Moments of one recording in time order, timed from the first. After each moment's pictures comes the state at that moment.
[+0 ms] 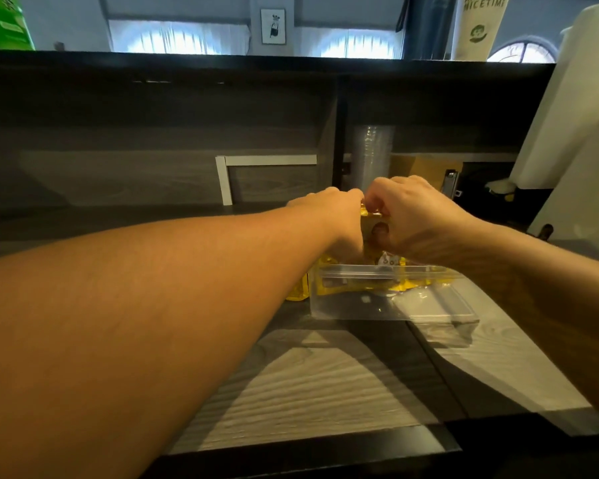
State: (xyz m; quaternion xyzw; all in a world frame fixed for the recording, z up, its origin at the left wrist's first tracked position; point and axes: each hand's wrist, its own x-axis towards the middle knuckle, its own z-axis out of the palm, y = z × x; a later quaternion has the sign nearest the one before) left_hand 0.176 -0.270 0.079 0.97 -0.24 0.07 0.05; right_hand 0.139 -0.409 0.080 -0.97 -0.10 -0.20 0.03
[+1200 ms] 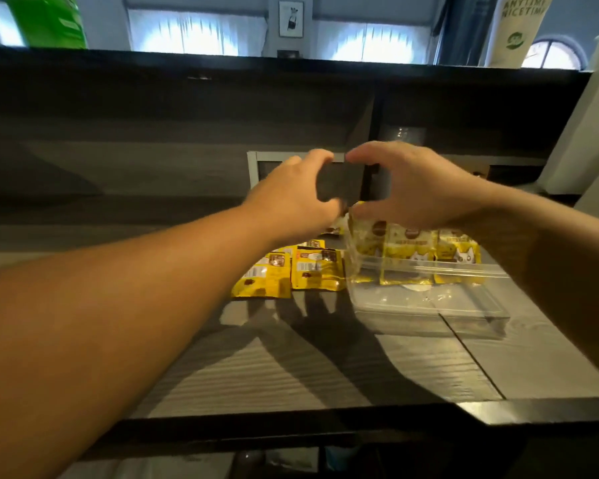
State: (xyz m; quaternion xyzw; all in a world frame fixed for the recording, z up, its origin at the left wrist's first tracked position) left_hand 0.141 -0.163 0.092 0.92 -0.22 0.19 0.28; right_hand 0.112 -0.344 0.125 -0.96 -0.19 -0.20 0.10
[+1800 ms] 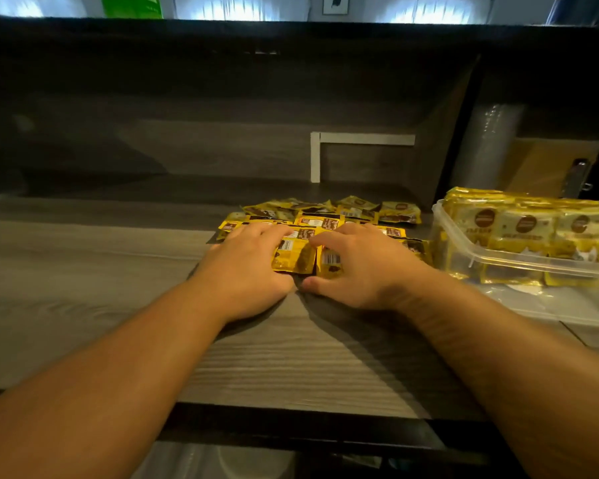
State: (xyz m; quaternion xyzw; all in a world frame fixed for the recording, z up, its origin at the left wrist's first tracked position) left_hand 0.112 -0.017 0.009 0.98 -0.08 0.10 0.16; right_hand 0.130 -0.201 0.023 -0.98 -0.20 -0.05 0.06
